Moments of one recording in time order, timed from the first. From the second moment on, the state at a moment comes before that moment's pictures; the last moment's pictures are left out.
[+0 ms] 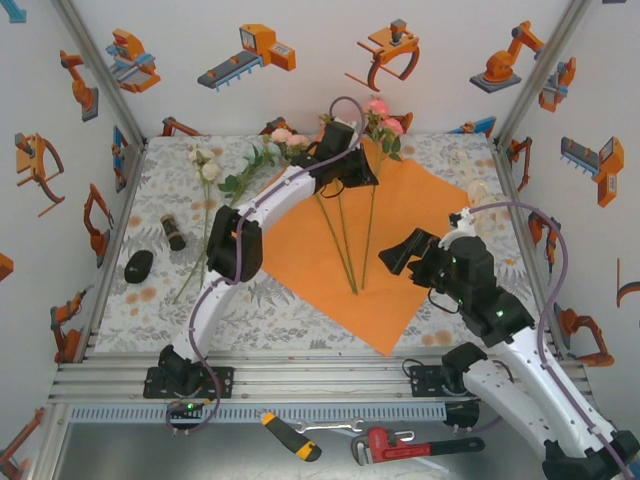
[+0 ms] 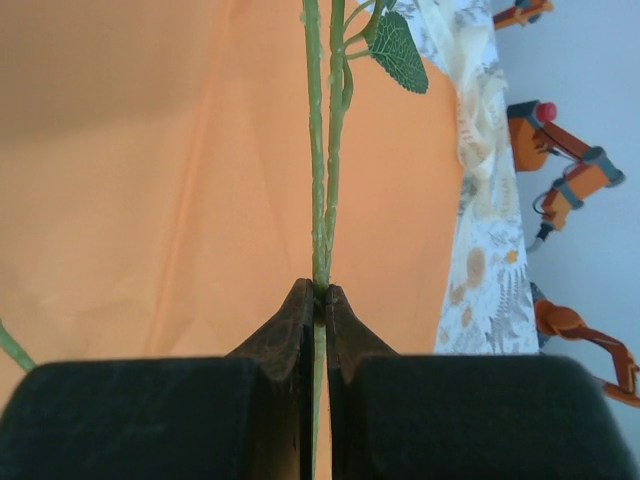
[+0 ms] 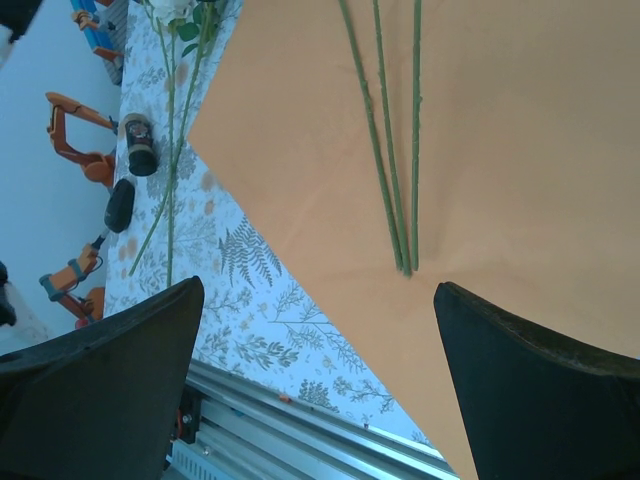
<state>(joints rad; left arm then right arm) -0.71 2.51 2.34 -0.40 0.24 -0.68 0.49 0.60 0.67 -0.50 -0.05 0.77</state>
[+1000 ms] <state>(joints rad) -0.65 2.24 2.16 -0.54 0.04 -0.48 0.49 0.61 0.67 -0.55 -0.01 0.76</state>
